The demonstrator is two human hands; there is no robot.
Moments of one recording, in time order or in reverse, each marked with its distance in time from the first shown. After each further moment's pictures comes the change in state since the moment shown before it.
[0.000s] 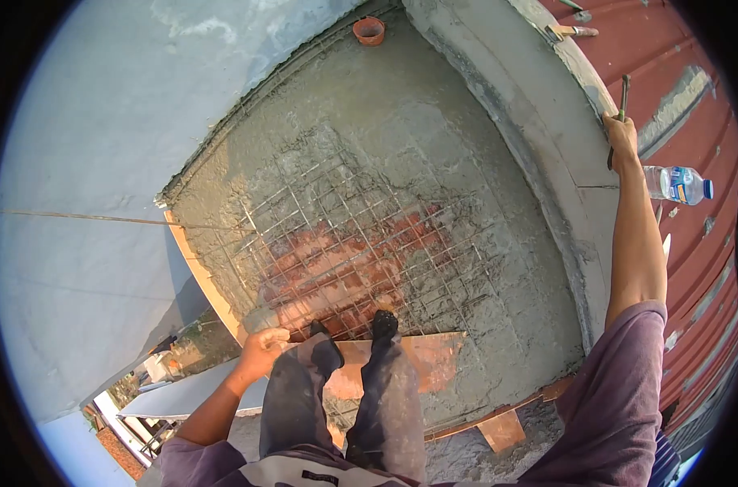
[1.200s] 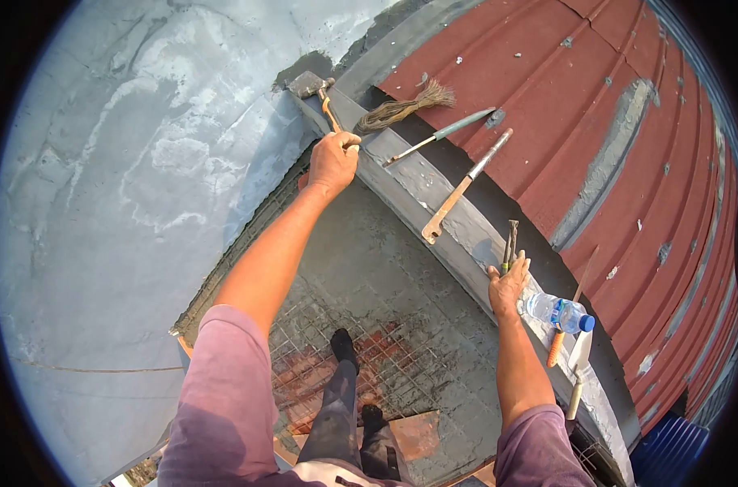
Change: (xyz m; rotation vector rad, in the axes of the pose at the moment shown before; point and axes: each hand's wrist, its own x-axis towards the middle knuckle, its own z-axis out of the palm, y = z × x) left_hand 0.332 0.771 0.077 0.365 0.487 1.108; right_hand -0.036 -0.033 0.001 -0.233 0.051 0.023
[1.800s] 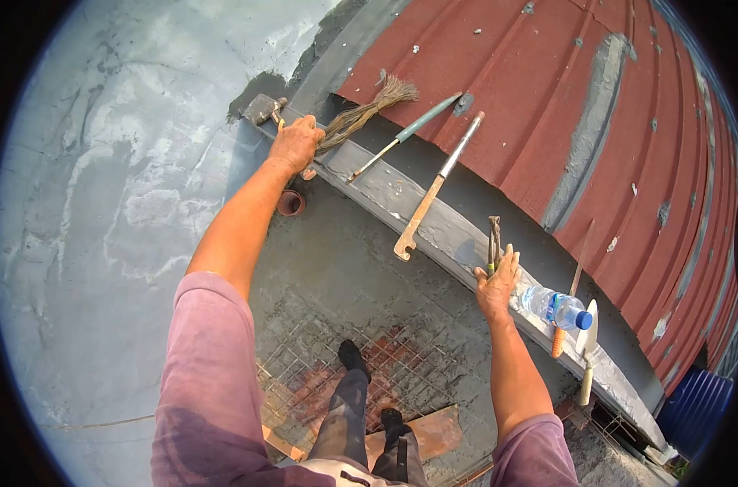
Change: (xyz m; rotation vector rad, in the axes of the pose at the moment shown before) left_hand 0.110 -0.018 0.023 0.725 -0.426 0.469; right_hand -0.002 -0.008 -0.004 0.012 -0.002 0.009
